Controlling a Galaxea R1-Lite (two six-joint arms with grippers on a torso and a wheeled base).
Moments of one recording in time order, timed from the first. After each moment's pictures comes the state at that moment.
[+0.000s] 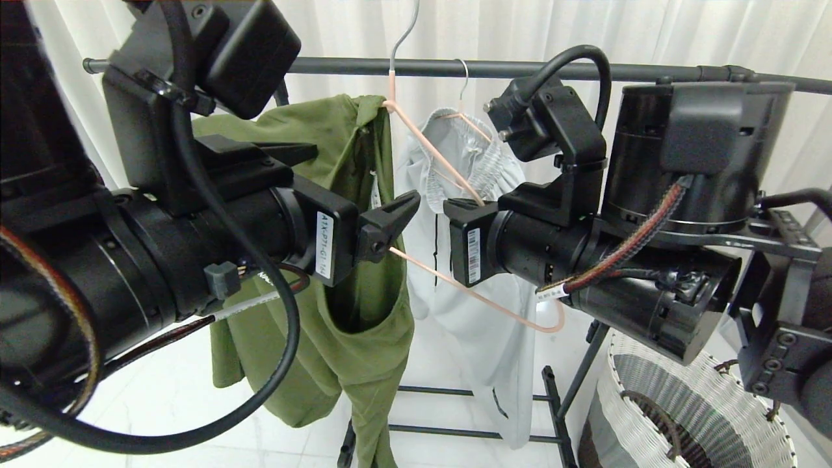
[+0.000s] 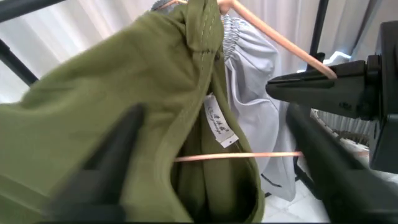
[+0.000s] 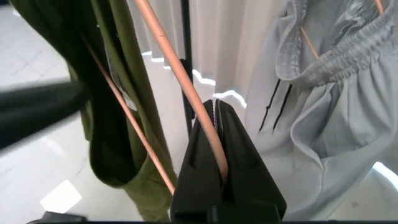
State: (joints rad) left arm -0.86 1.37 -1.01 -0.30 0.38 0.29; right arm 1.07 1.70 -1.21 -0.45 -0.35 0.04
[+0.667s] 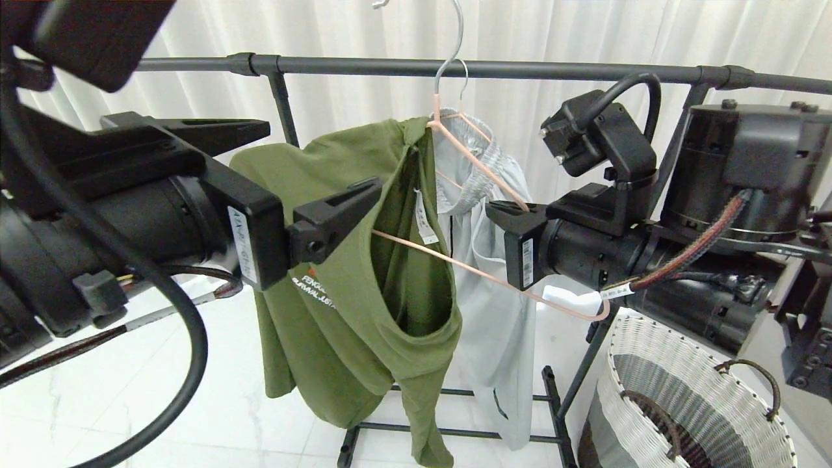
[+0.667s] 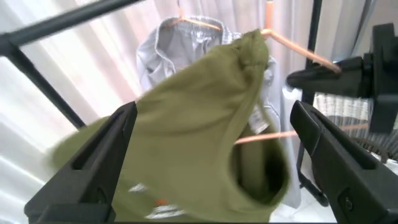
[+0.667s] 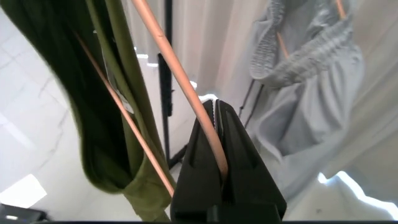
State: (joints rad) left arm -0.85 1.25 -0.96 -0.30 0.34 0.34; right arm 0.96 1.62 -1.06 -0.52 -0.25 -0.08
